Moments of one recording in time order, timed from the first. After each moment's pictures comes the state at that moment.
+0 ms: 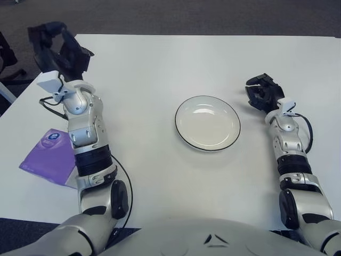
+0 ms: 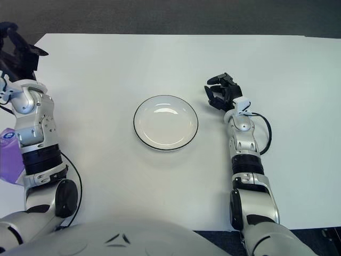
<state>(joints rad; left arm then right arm) -0.48 0.05 0.40 -0.14 -0.08 0.05 0.39 -0.41 -0.30 -0.16 0.54 0.07 -0.14 0.10</state>
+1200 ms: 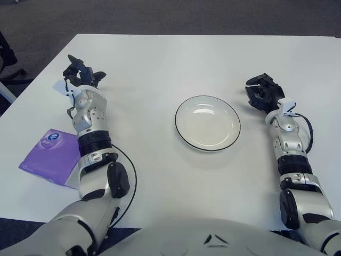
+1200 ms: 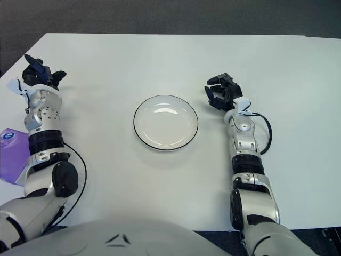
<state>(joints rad) -0.64 0.10 0.57 0.35 -0.44 0.25 0.40 -0.40 -0.31 -0.15 0.54 0.07 -0.14 0.10</state>
